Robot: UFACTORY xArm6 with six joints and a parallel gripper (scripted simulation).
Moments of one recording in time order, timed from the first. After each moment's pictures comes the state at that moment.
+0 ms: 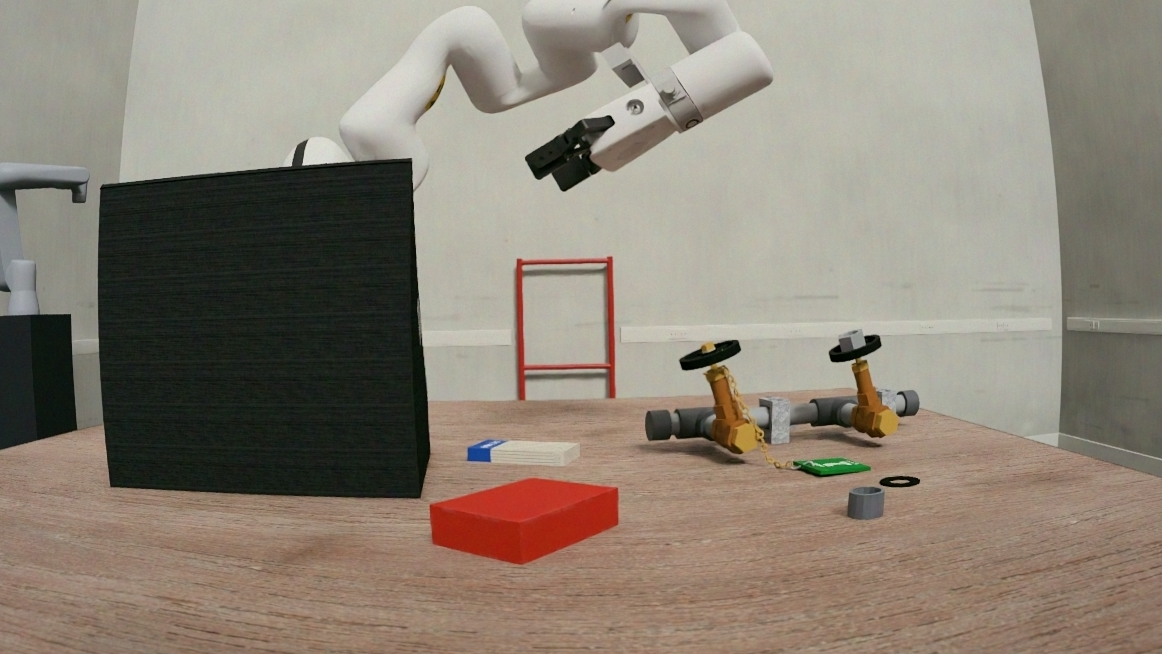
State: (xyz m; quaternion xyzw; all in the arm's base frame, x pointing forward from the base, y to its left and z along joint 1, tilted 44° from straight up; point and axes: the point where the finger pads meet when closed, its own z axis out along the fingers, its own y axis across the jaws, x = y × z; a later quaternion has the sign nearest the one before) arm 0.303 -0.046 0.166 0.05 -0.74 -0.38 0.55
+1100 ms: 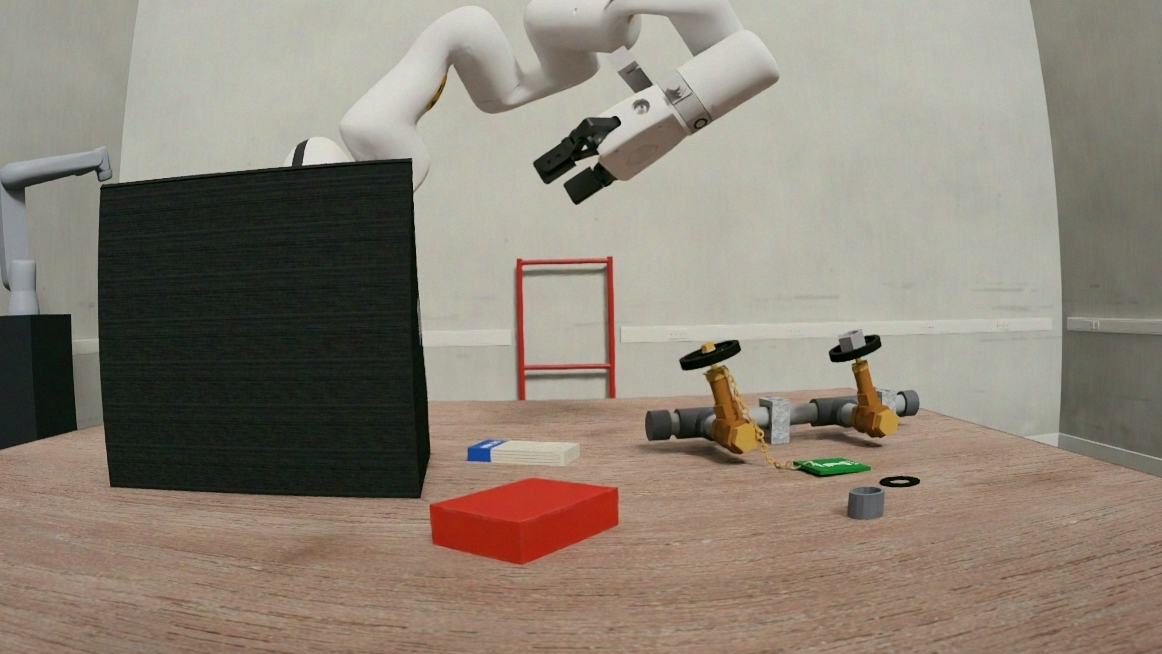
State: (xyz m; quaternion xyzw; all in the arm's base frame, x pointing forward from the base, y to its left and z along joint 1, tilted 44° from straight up) arm 0.314 -0.044 0.151 -0.01 -0.75 -0.34 0.56
